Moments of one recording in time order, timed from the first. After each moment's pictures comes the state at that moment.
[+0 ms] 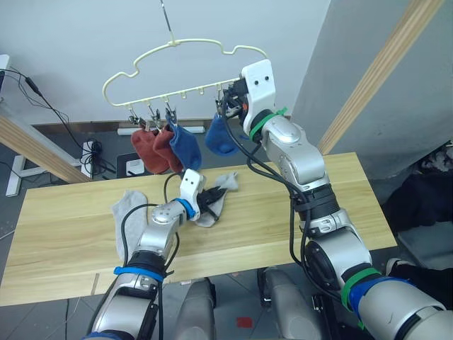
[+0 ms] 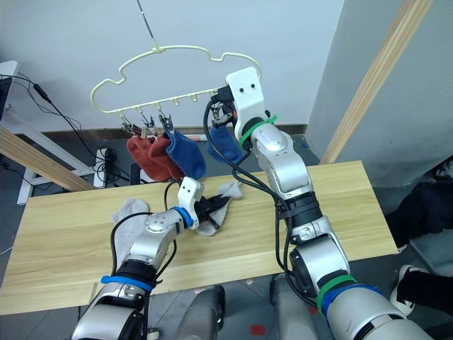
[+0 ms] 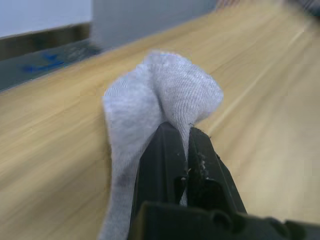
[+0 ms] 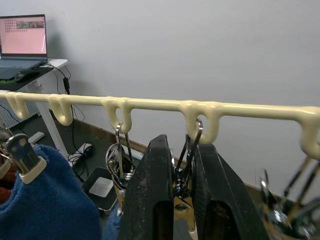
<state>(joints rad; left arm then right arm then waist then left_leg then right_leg) -0.49 0.27 -0.06 0.44 -0.18 0.06 -0.73 -1.03 0.05 0.06 0.33 0.06 0.41 0.22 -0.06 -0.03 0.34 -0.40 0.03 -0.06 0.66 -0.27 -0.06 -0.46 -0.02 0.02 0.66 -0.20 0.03</state>
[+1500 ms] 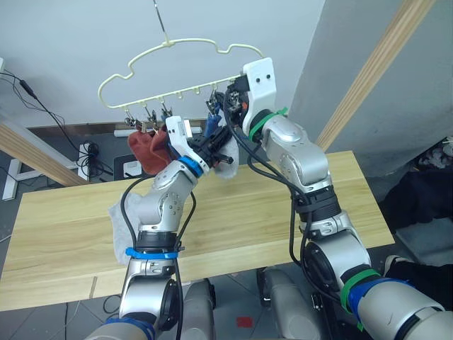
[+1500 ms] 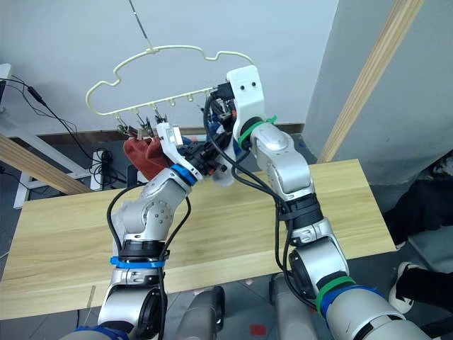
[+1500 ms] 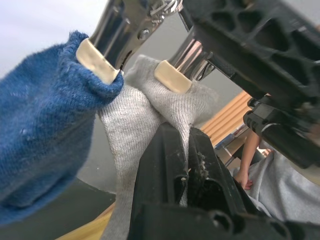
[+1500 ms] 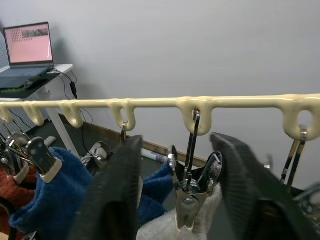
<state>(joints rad) -0.63 0.13 0.14 0.13 -0.50 0.41 -0.50 -1.02 0.06 0.04 0.24 0.14 0.51 0.22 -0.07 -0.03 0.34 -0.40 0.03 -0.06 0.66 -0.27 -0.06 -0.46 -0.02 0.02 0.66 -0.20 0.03</state>
